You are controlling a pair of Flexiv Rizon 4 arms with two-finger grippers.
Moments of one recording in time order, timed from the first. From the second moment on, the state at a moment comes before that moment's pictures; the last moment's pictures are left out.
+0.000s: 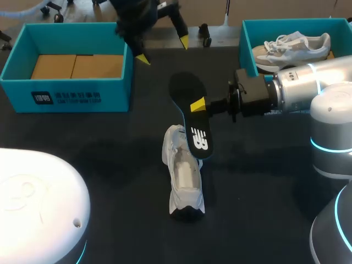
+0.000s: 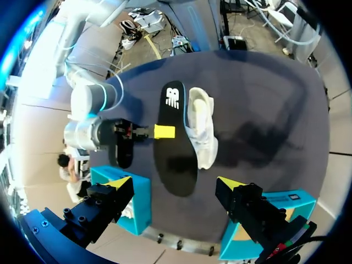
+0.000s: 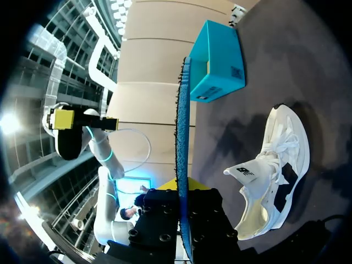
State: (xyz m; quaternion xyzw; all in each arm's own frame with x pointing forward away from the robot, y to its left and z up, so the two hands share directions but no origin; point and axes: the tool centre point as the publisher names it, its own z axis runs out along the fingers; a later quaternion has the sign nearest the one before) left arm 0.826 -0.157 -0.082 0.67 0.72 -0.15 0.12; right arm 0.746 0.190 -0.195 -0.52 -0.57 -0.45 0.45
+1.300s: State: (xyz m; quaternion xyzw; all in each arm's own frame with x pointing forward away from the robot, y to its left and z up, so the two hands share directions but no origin) left arm 0.808 -0.176 -0.084 0.68 0.72 -0.13 0.05; right arm 0.746 0.191 -0.195 -0.52 -0.57 -0.45 0.45
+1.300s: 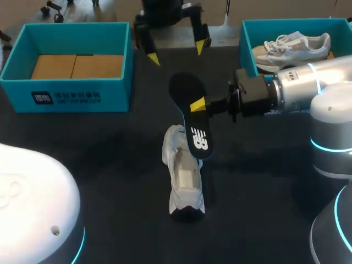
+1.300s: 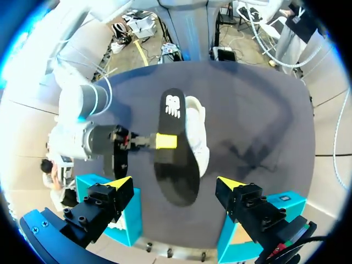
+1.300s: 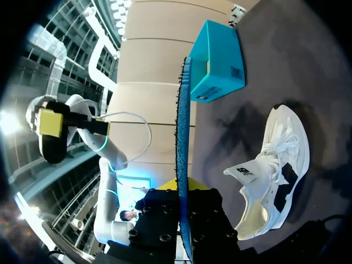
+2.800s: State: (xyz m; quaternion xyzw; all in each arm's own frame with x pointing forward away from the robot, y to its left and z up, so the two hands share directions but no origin) left arm 0.781 -0.101 -0.138 0.60 0.65 -0.33 0.32; right arm 0.746 0.191 -0.195 -0.52 -0.57 -0.45 0.45
